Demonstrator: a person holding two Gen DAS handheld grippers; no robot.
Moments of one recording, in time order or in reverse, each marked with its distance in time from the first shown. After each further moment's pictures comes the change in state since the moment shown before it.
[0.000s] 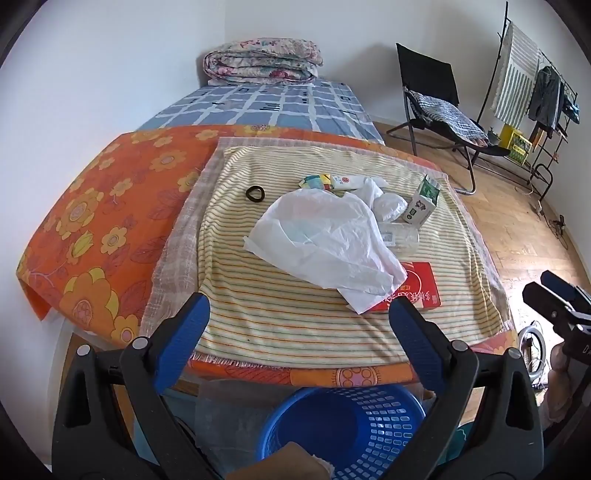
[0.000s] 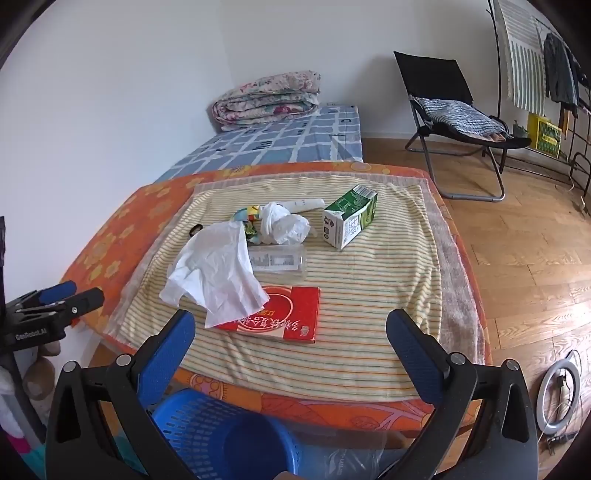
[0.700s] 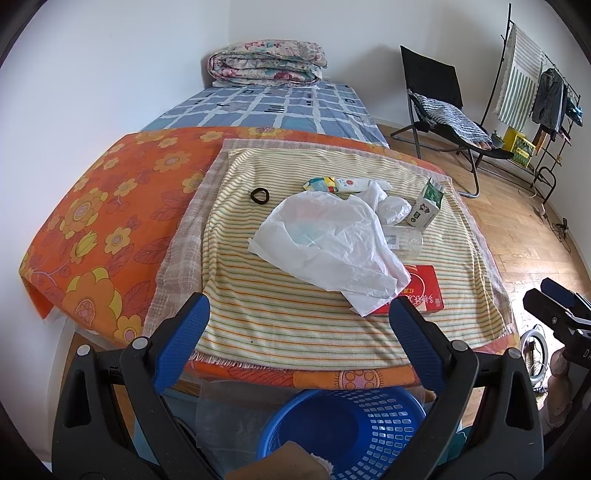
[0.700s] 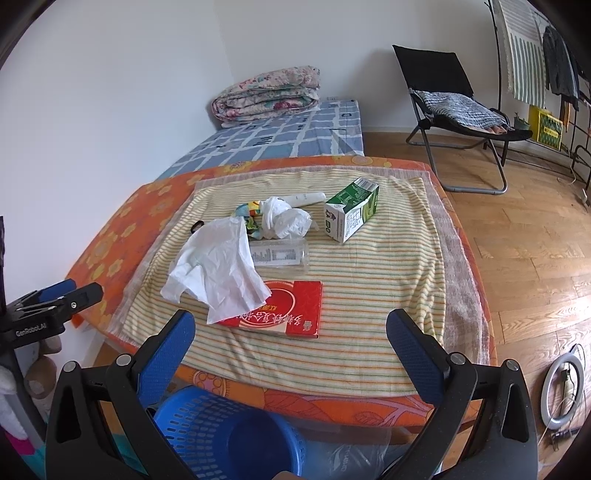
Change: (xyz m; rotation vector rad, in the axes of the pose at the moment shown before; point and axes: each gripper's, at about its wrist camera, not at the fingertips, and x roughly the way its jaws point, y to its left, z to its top) left arm 0.000 0.004 0.003 -0.002 -0.002 0.001; right arm 0.003 -0.003 -0.002 0.020 0.022 0.015
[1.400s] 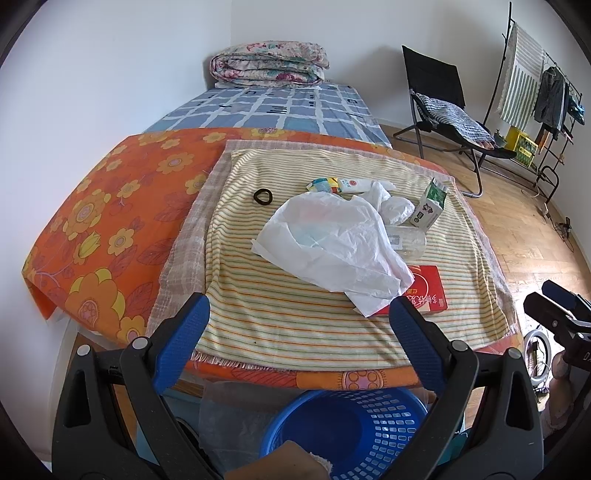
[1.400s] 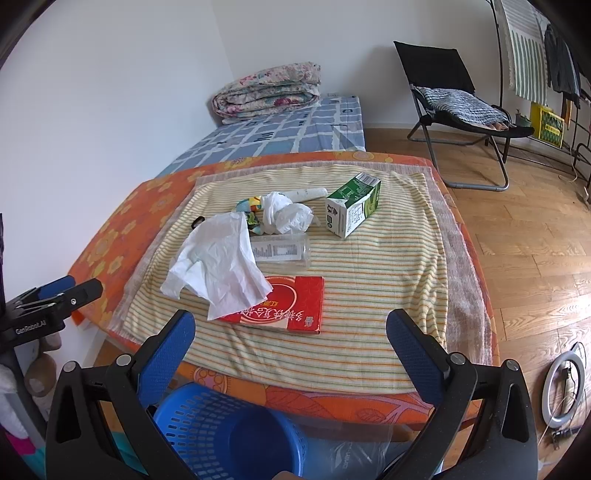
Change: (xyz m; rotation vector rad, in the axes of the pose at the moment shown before) left arm 0.000 0.002 0.001 0.000 0.001 0.005; right arm 0.002 0.000 -0.002 0.001 0.012 0.004
